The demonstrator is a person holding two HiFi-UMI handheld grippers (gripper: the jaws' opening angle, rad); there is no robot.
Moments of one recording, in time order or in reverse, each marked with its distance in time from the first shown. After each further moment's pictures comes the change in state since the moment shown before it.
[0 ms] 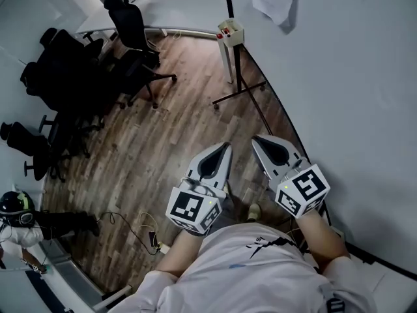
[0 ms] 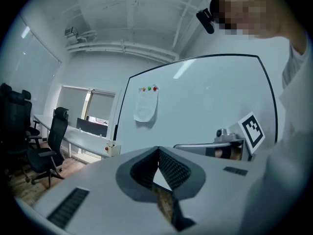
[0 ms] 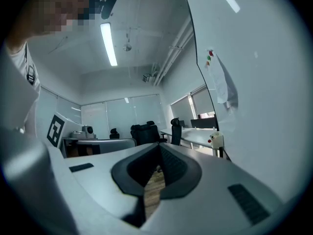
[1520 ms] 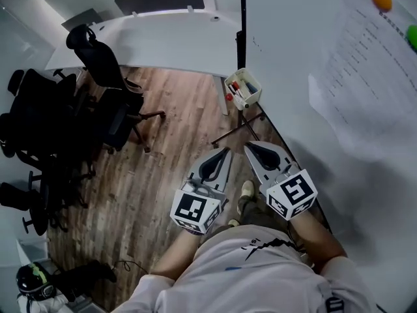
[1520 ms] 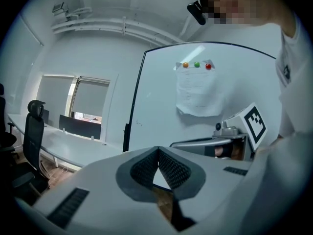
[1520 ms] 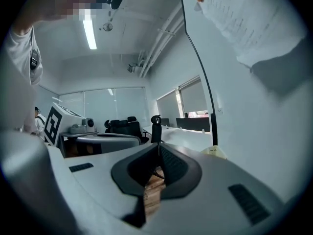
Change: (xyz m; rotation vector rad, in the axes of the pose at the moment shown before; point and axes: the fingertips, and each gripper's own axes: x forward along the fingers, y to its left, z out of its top) left arm 0.282 0.298 0.038 0.042 0.072 -0.158; right arm 0.338 -0.220 0.040 -0.052 0.044 -0.152
